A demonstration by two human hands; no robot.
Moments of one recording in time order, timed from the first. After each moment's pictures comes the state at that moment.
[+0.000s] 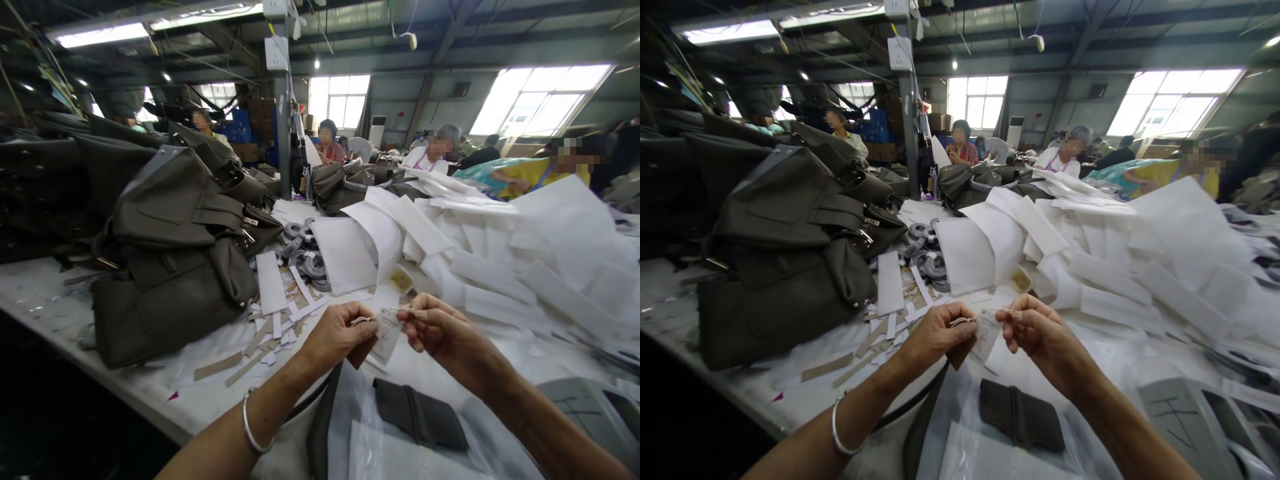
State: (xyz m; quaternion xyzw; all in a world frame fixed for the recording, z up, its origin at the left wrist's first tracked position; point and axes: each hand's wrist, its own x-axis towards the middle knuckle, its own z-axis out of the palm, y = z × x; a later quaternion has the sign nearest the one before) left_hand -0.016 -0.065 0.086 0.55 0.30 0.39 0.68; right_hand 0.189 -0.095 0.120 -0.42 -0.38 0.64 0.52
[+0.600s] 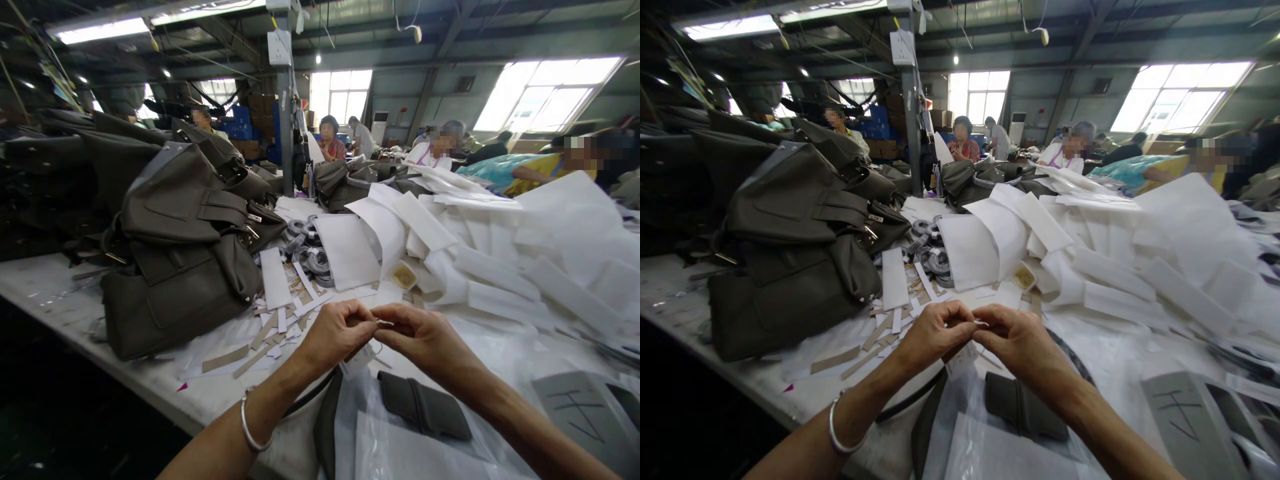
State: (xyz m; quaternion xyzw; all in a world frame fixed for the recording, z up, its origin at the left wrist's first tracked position) left_hand -0.030 -0.074 0.092 0.63 0.37 0.38 0.57; right_hand 0.151 -0.103 0.121 -0.51 -0.73 0.32 0.31
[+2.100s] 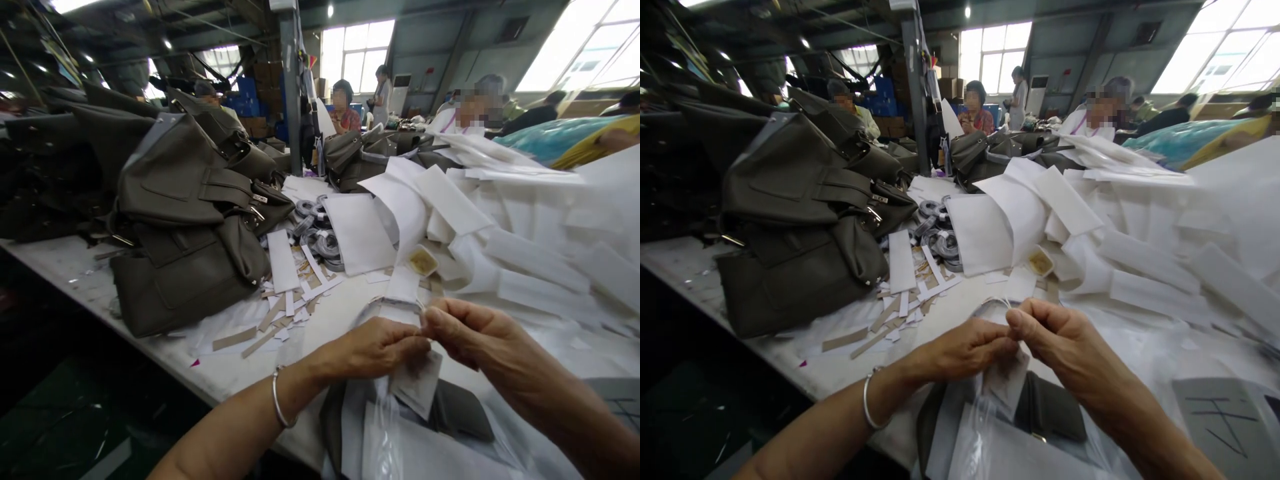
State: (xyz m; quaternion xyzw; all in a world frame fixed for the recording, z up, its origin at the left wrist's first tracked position) left_hand -0.005 -0.073 0.081 0.77 0.20 0.24 0.55; right_hand 0.173 -0.112 0.133 -0.56 -0.56 0.50 0.36
